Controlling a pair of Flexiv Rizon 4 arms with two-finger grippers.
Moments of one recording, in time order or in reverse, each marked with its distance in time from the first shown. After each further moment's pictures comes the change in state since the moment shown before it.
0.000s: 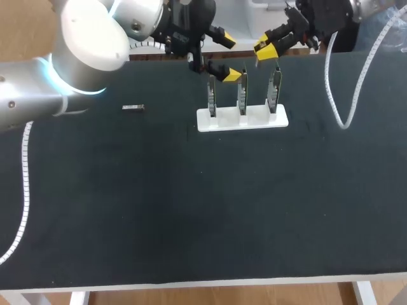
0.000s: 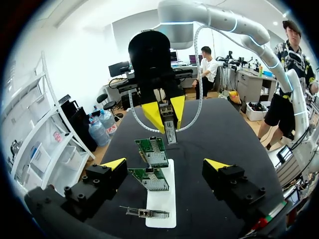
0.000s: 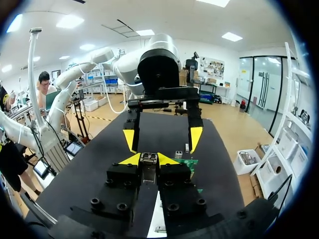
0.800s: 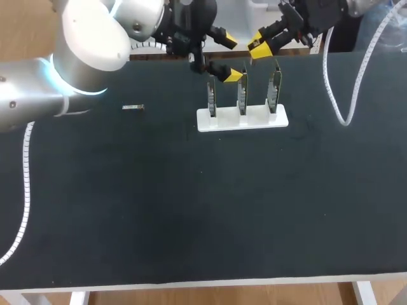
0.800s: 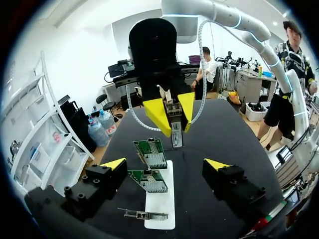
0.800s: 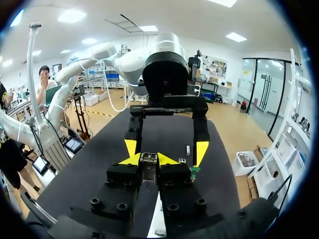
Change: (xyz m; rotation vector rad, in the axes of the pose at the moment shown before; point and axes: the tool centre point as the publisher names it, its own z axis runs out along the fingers) left arm -0.003 -0.003 0.003 0.004 -0.007 0.001; right arm -0.016 0.007 0.011 0.000 0.039 -0.032
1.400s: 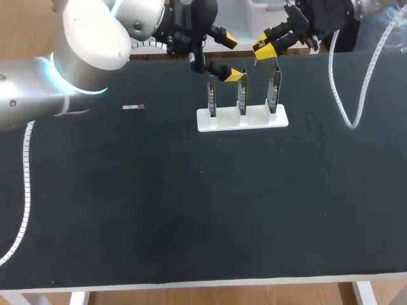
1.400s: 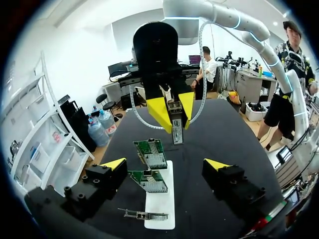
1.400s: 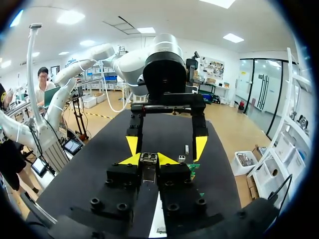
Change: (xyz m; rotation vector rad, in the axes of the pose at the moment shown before) left arm -0.001 0.000 0.000 0.000 0.002 -0.001; right arm 0.005 0.004 -0.006 0.018 -0.016 0.005
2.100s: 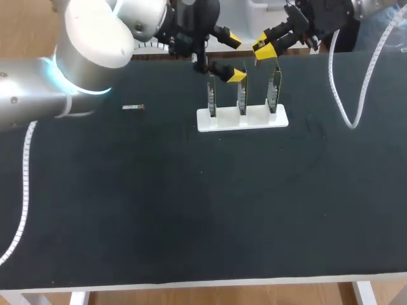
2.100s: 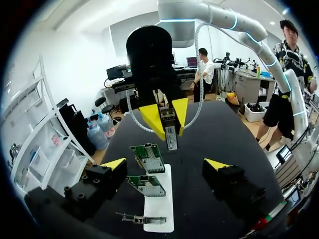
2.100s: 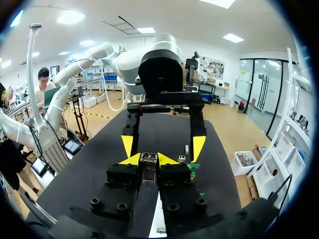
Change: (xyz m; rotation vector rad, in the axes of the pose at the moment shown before) left arm -0.007 -0.004 0.001 0.006 -0.009 0.014; right arm 0.000 0.000 0.000 0.000 0.000 0.000
